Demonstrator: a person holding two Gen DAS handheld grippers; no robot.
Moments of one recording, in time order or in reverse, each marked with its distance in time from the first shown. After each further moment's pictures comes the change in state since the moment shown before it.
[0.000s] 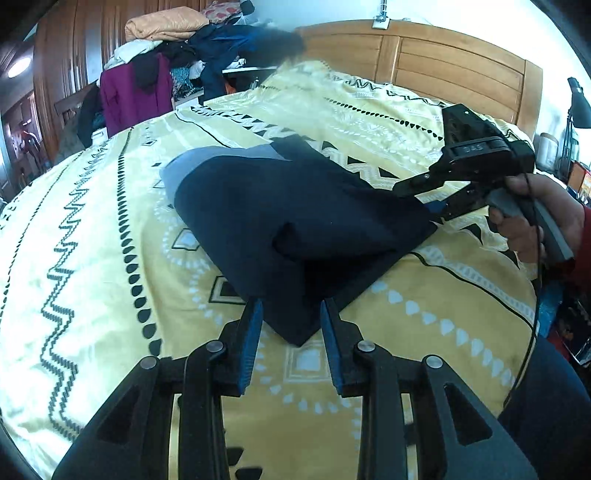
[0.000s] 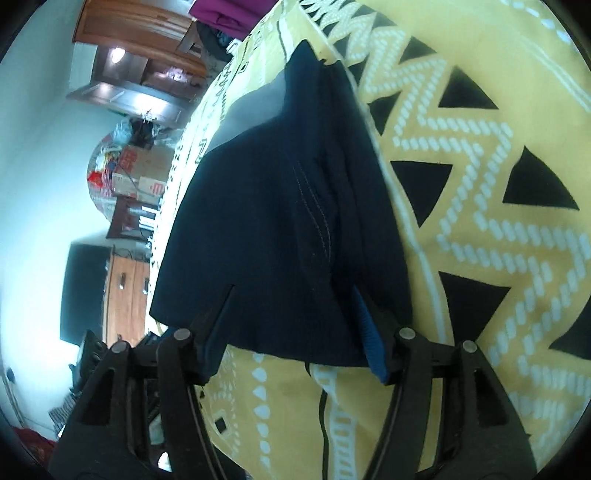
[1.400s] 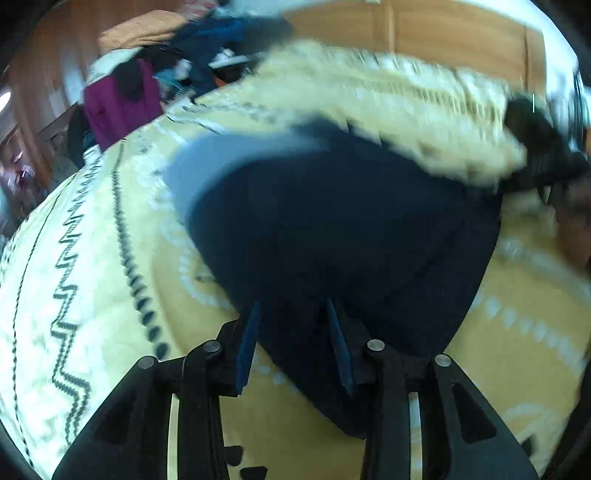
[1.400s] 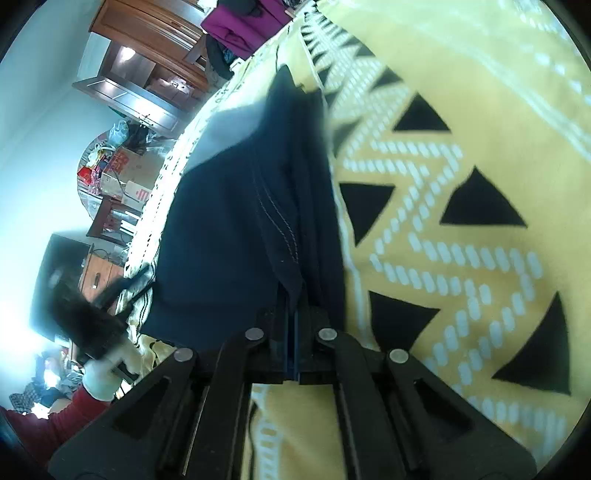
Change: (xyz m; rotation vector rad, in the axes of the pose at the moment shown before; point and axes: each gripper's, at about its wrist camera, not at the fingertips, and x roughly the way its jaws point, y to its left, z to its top) left arm 0.045 0.058 0.040 0.103 0.013 0.061; right arm -0.004 -0.024 -0.007 -0.121 -0.112 -0.082
